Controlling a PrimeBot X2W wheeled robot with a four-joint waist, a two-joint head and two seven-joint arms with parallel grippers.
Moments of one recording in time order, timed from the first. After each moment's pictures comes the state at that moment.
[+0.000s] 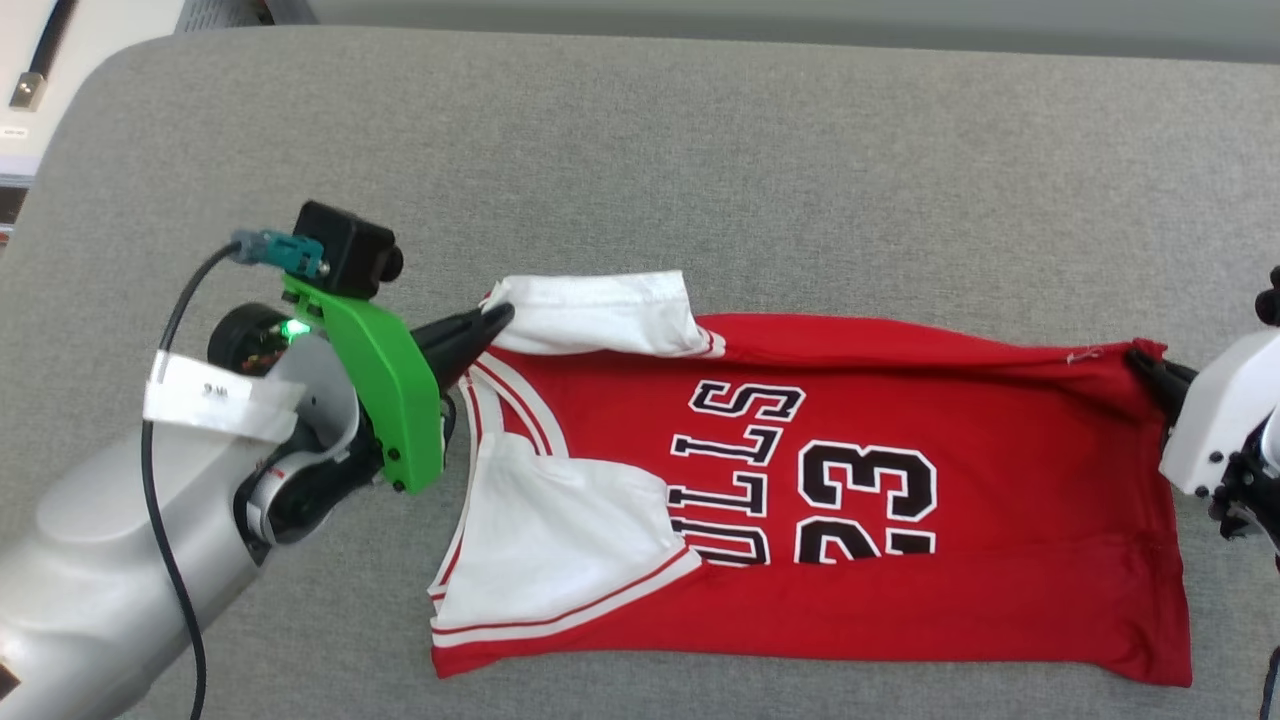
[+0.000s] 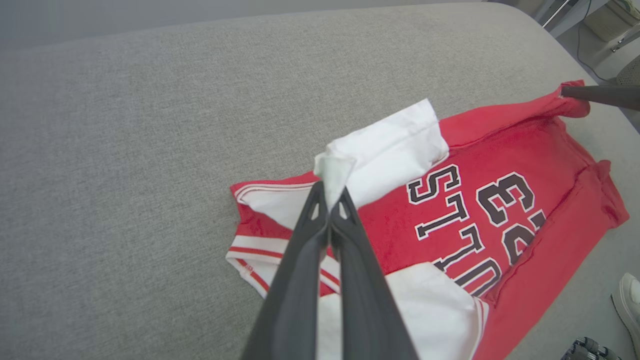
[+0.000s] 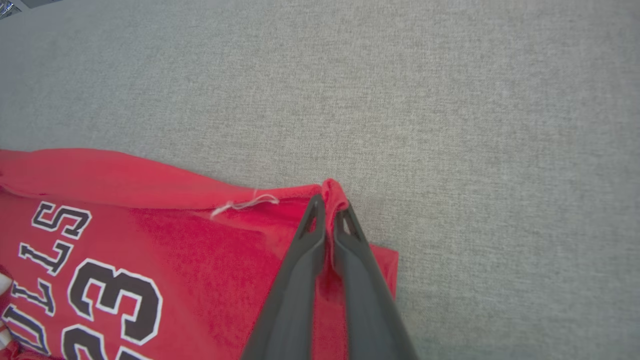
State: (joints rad) left arm -0.88 0.73 -1.11 0.20 -1.24 -0.08 0.11; right arm -0.38 -0.40 -0.01 0.20 0.56 0.13 0.63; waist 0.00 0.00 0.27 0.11
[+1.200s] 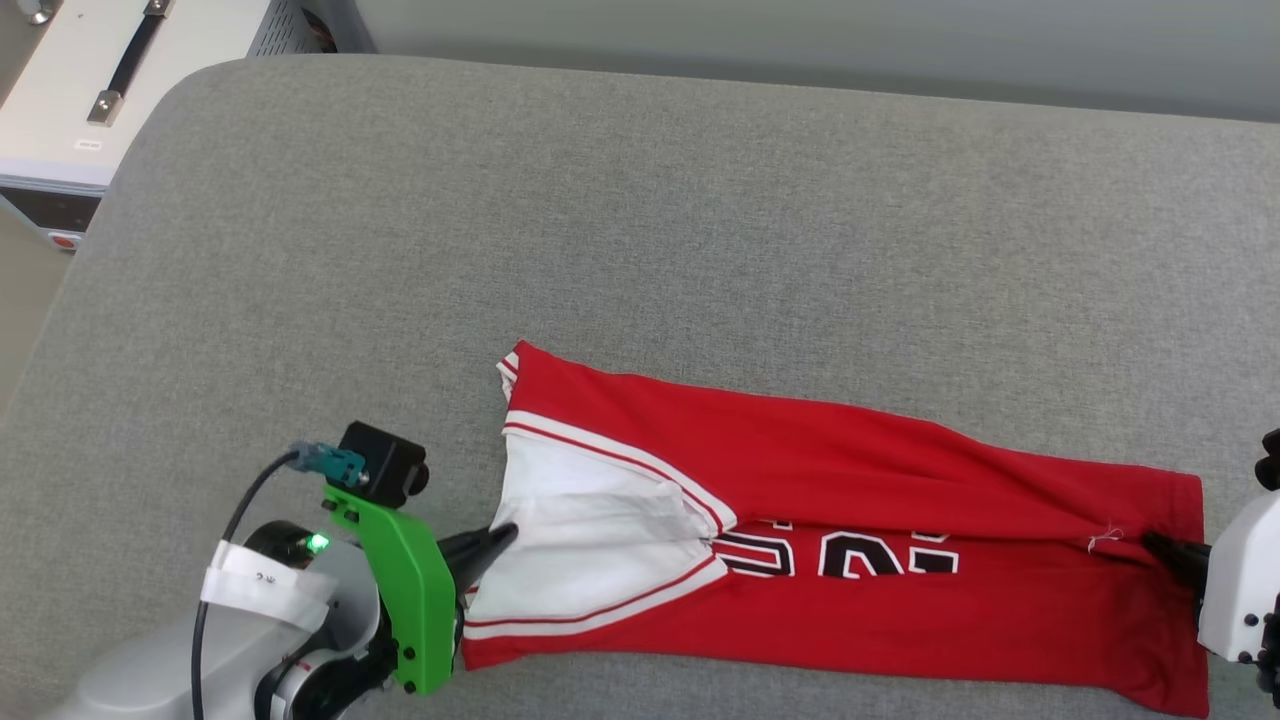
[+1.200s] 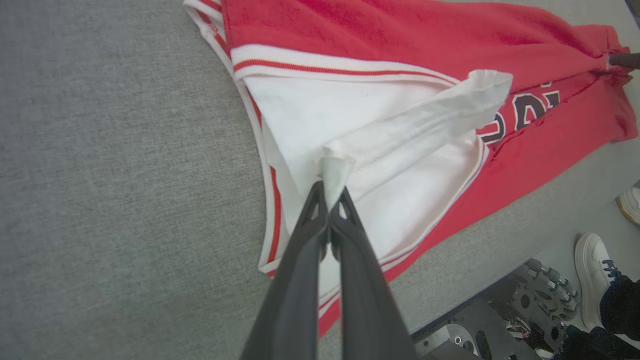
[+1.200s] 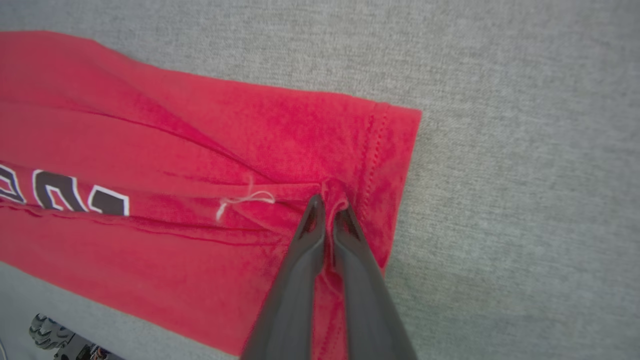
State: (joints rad) left arm -0.62 0.79 -1.21 0.08 -1.28 0.02 0.08; right arm -0.08 -0.51 -0.01 0.06 0.66 0.13 0.76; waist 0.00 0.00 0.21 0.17
